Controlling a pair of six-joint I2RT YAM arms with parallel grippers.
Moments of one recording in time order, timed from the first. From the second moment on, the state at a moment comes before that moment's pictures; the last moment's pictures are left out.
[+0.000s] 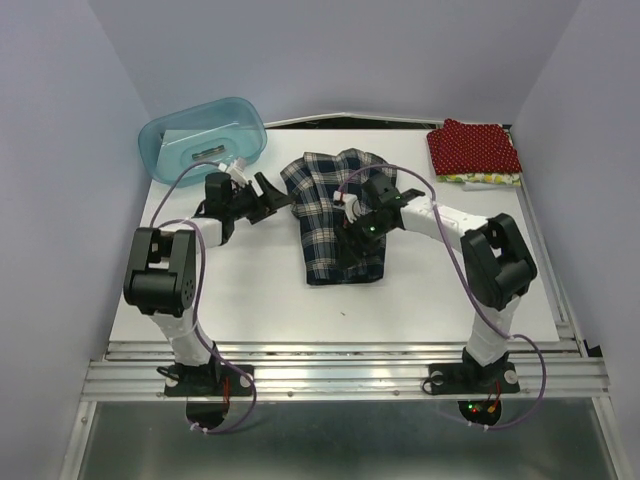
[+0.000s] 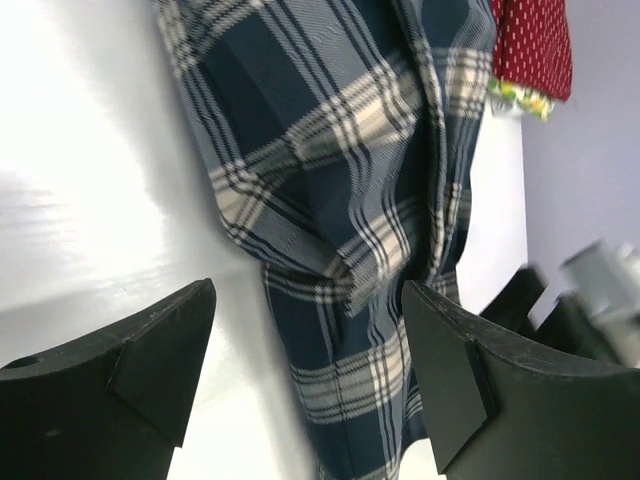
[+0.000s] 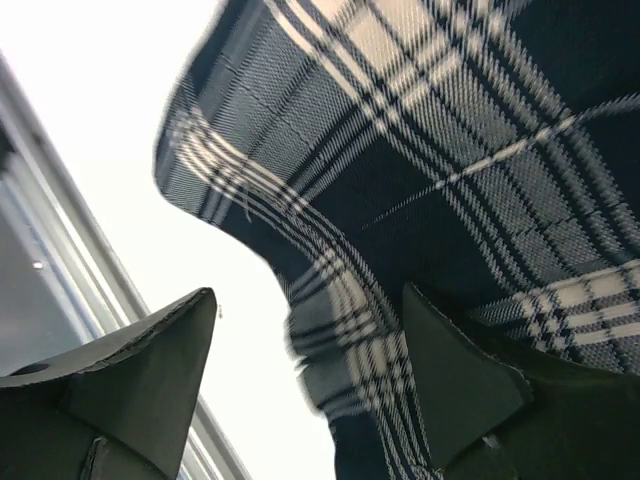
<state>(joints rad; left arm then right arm) -0.11 1.73 0.89 0.35 0.58 -0.69 0.52 1.88 1.34 -0.59 -0.66 -0.12</state>
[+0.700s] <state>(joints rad) -0.08 2.07 0.95 0.73 0.51 -1.07 0.55 1.85 1.15 -0.47 -0.51 -0.37</state>
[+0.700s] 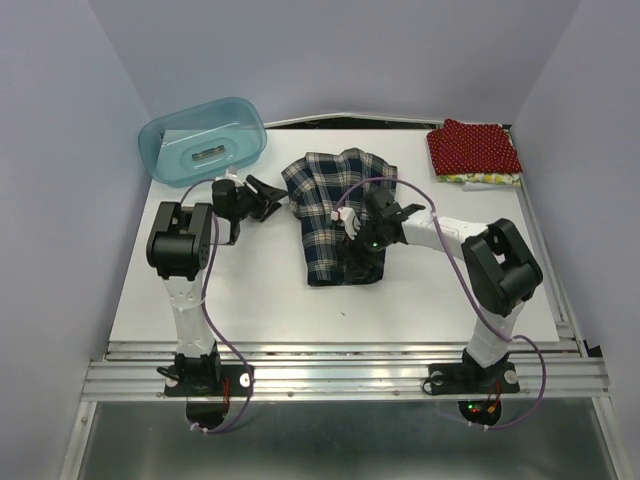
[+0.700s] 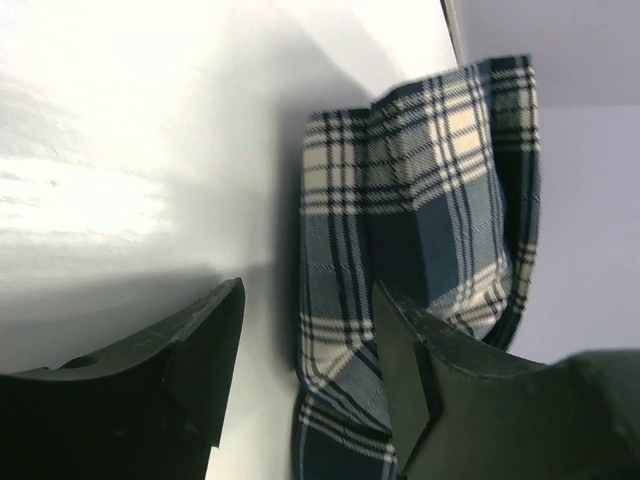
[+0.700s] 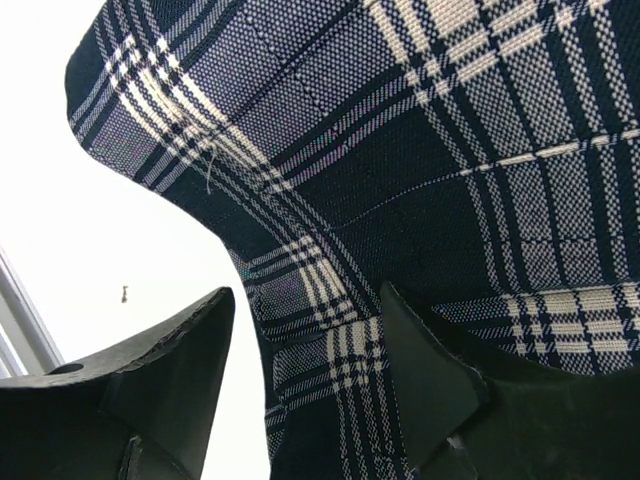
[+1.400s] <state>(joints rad) -0.13 2.29 1.20 0.80 0.48 -1.15 0.53 1.83 1.32 -0.52 -0.54 -0.07</state>
